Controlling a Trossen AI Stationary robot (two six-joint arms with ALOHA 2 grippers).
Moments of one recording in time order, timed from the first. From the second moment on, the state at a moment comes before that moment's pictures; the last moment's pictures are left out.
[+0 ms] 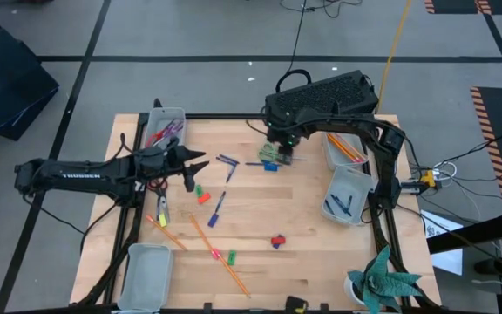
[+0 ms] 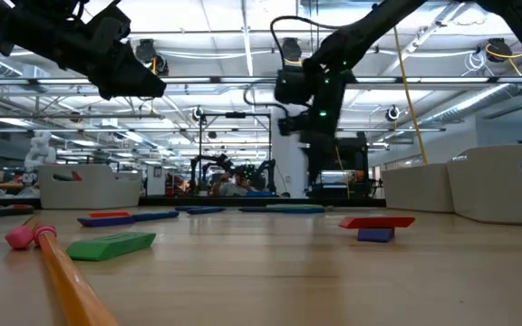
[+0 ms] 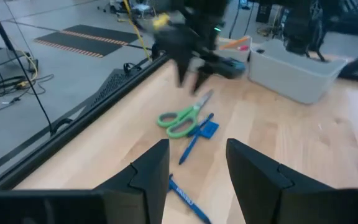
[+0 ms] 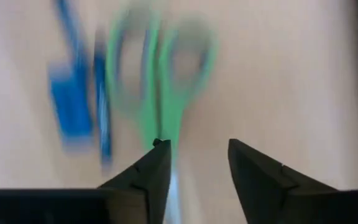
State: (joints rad) left arm 0.14 0.75 0.40 0.04 -0.24 -0.09; right arm -0.49 1.94 1.41 -0.74 0.05 -0.20
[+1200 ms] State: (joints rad) left arm 0.14 0.75 0.50 -0.13 -0.26 -0.07; right arm -0.45 1.99 1.15 -0.20 0.08 0.21
